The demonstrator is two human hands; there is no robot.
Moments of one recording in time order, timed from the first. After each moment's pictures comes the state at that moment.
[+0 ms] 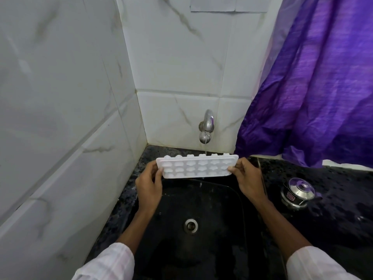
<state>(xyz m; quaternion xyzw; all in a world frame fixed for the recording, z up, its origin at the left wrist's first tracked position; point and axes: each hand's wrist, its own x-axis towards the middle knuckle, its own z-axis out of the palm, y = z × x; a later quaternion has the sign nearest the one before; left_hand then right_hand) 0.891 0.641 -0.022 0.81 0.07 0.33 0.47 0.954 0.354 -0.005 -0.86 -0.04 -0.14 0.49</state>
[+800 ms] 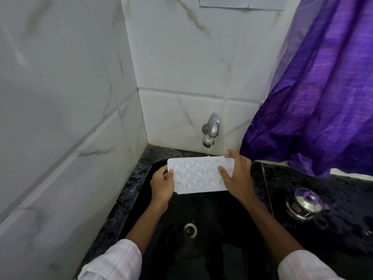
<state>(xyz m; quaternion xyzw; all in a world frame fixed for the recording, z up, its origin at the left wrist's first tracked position) 0.928 0.610 -0.015 0.73 0.25 0.11 0.63 0.979 0.391 -0.003 -0.89 -0.10 -0.14 0.43</state>
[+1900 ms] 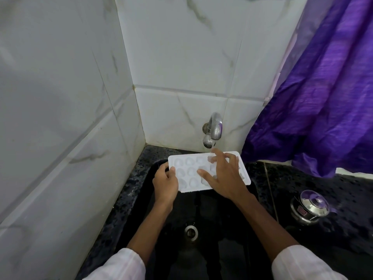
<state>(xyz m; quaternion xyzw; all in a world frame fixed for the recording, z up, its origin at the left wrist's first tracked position) 0.943 0.600 0.001 0.72 0.27 0.13 0.63 0.998 0.424 -0.006 -0.93 -0.17 -0.10 0.31</state>
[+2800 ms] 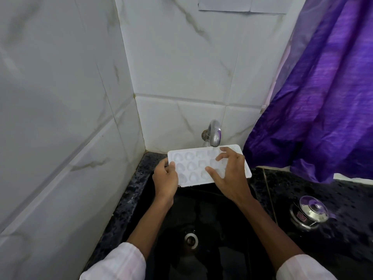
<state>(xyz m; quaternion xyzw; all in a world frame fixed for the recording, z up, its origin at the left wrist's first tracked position) 0.965 0.603 0.020 0.69 0.26 0.17 0.65 0.997 0.418 0.014 -0.88 -0.15 -0.19 0.41</state>
